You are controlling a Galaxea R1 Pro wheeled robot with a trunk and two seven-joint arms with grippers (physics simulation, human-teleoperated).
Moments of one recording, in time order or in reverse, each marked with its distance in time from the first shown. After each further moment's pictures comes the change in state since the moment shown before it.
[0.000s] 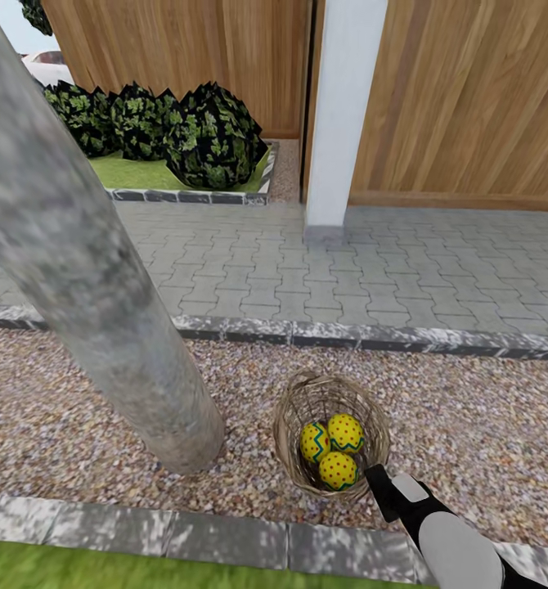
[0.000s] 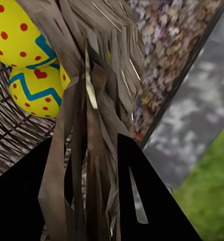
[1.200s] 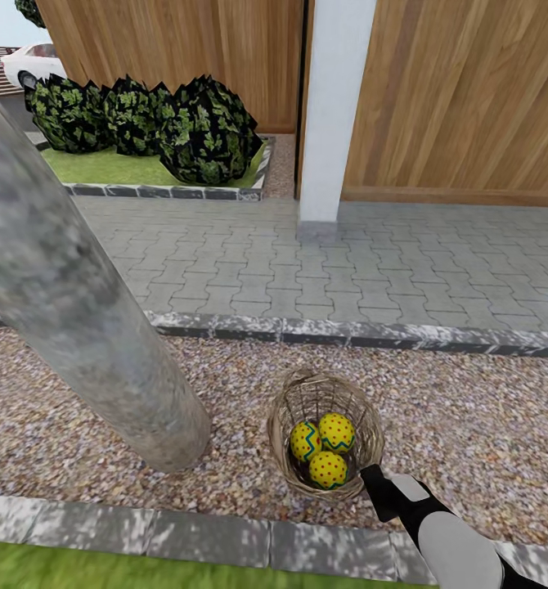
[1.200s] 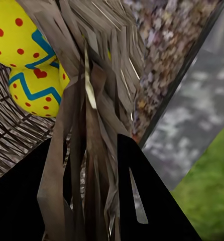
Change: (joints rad) left arm 0.000 0.013 -0.001 -0.003 -0.006 0.003 0.001; right arm 0.000 0.003 -0.011 -0.003 -0.030 0.066 0.013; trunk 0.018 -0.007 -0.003
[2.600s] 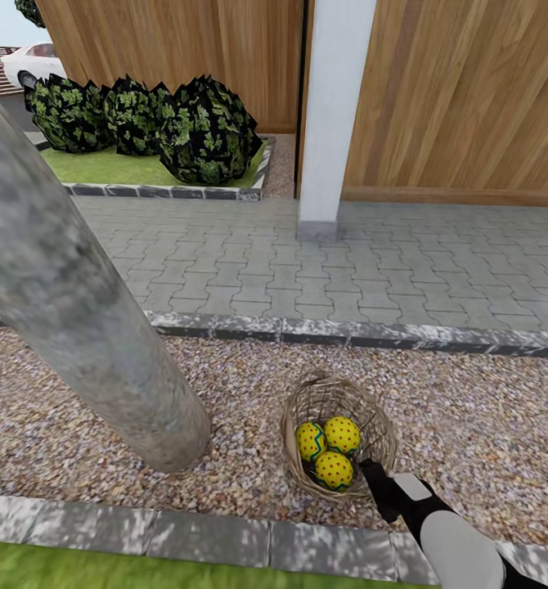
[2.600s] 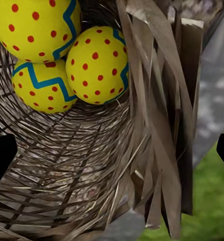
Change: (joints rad) left arm 0.018 0.000 0.003 -0.003 -0.002 -0.003 0.001; right arm -0.001 -0.007 0.006 -0.011 0.009 0.005 0.001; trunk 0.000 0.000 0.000
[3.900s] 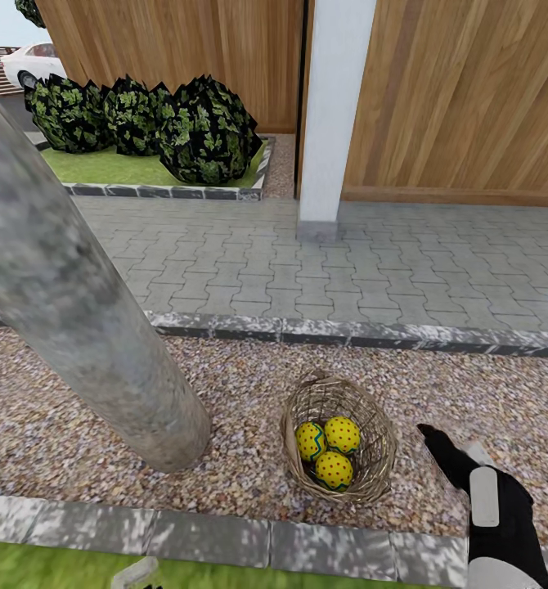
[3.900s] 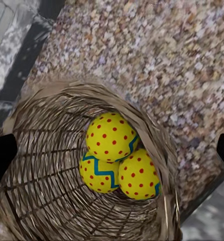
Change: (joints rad) left arm -0.069 0.068 0.002 -0.070 -0.014 -0.044 0.011; right arm 0.225 0.067 0.051 -0.901 0.040 0.382 0.134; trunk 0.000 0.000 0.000
